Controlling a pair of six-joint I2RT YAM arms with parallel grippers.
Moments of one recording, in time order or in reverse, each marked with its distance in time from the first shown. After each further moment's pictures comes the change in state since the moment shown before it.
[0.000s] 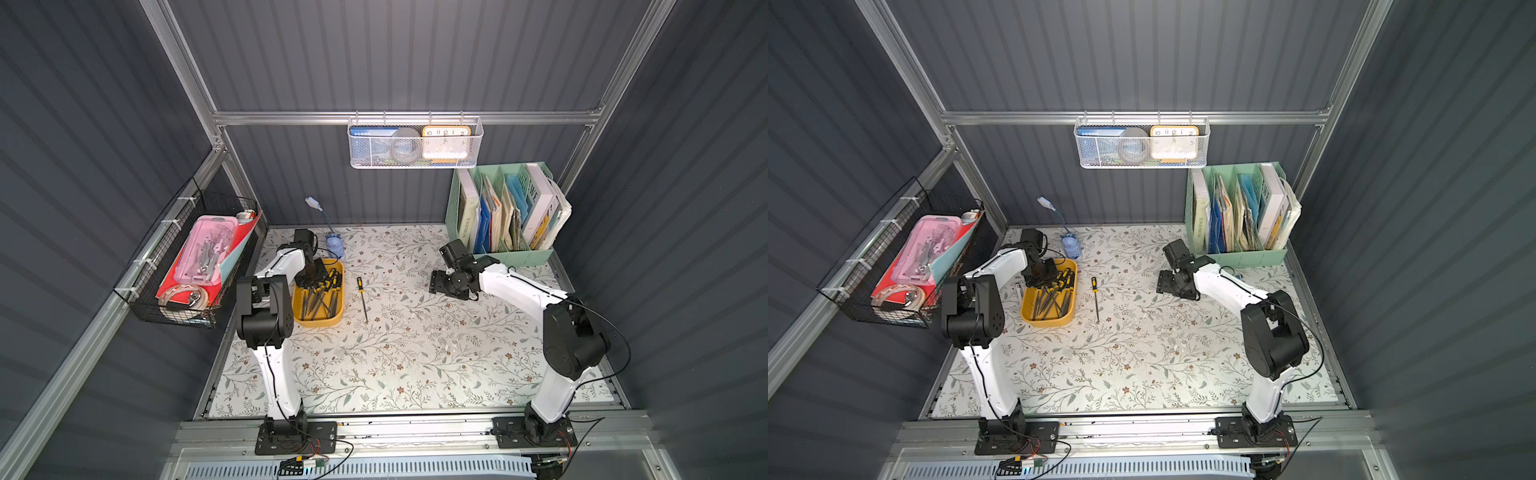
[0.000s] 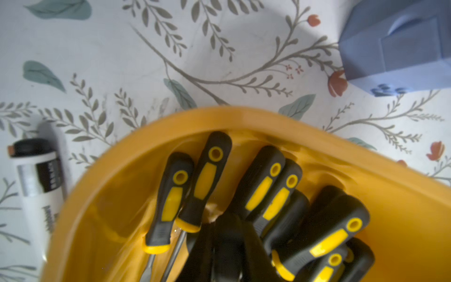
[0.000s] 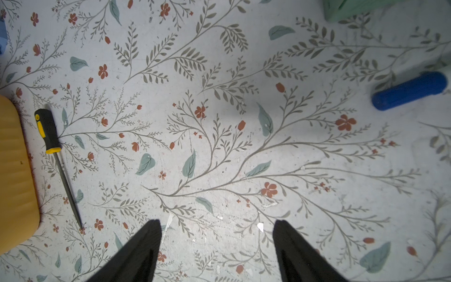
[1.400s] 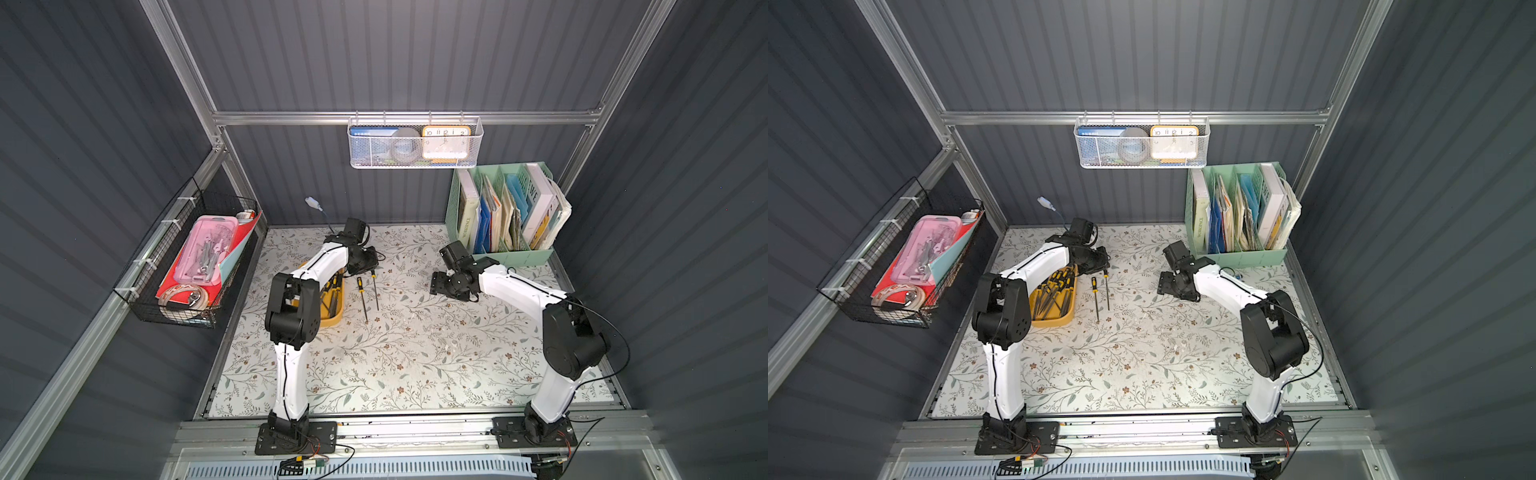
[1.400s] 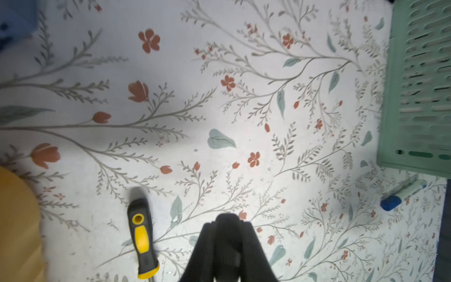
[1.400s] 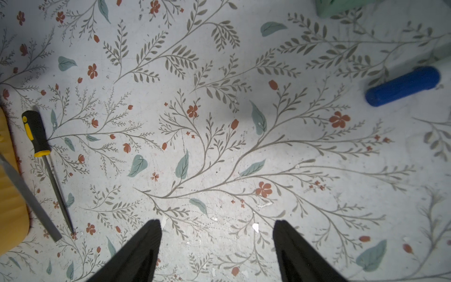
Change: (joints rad) left arm -0.321 0.058 0.135 0.086 0.229 -0.097; right arm 0.000 0.000 -0.018 0.008 0.019 0.007
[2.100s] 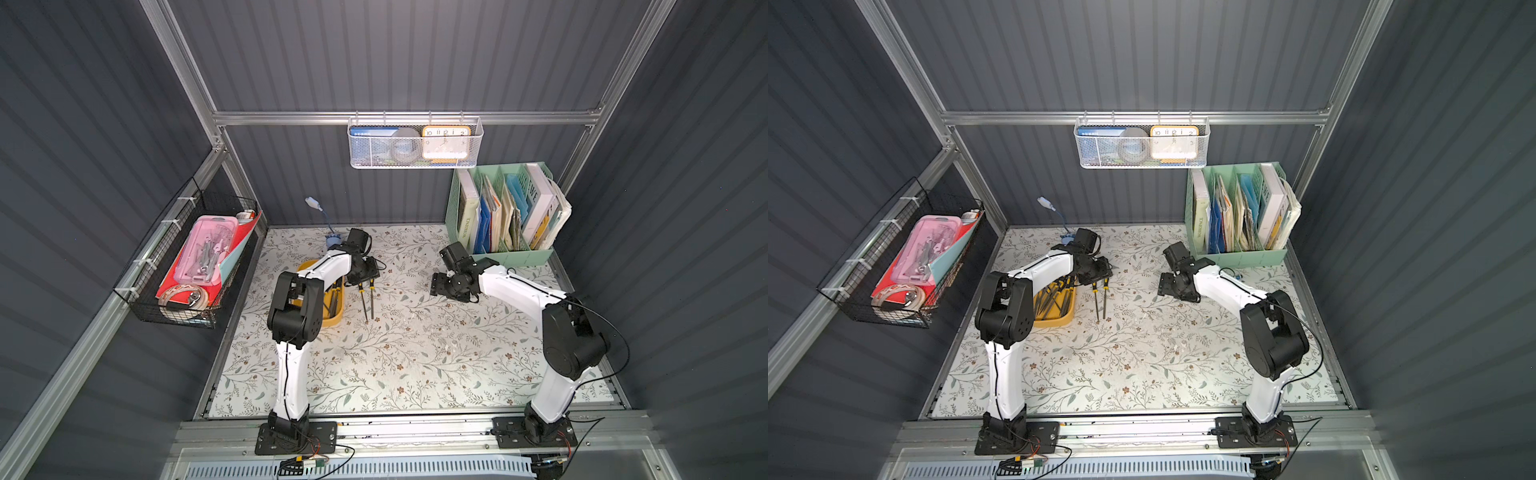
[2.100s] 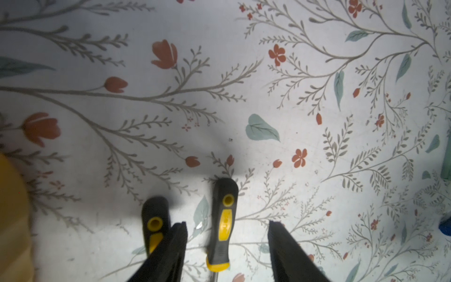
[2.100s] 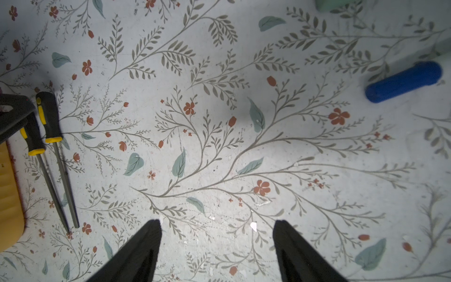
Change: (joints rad) left arm -0.009 0.010 -0.072 0.040 -0.089 -0.031; right arm 0.000 0.000 -0.009 0.000 -0.003 -0.003
